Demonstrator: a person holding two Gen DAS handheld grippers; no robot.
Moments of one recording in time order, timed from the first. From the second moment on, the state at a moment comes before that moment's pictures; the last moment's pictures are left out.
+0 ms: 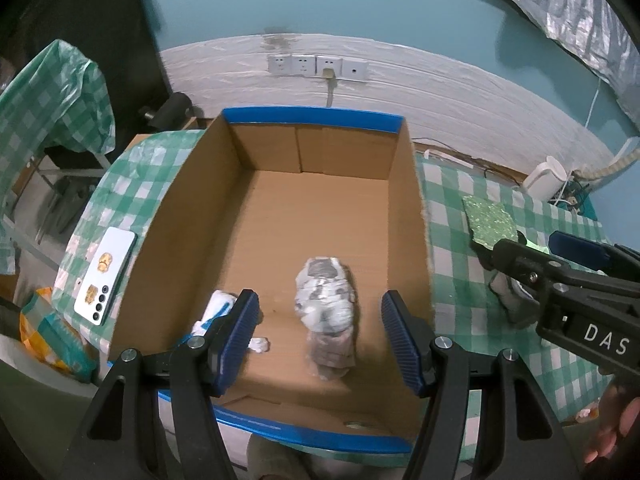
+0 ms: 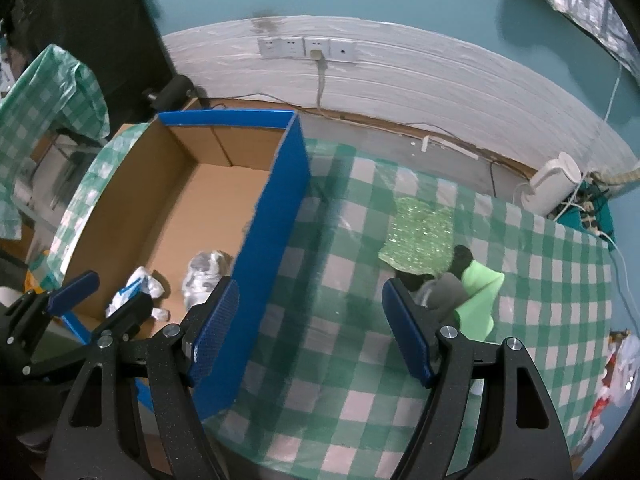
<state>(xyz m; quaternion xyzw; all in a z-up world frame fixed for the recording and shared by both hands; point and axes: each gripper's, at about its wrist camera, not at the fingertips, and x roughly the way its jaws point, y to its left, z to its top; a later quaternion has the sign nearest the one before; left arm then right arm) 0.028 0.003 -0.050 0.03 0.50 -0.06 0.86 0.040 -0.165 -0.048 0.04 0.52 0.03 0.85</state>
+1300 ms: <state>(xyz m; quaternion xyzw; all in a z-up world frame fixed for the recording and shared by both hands) 0.029 -0.130 -0.087 0.11 0.53 -0.10 0.84 0.011 -0.304 -0.091 0.11 0.54 -0.08 0.83</state>
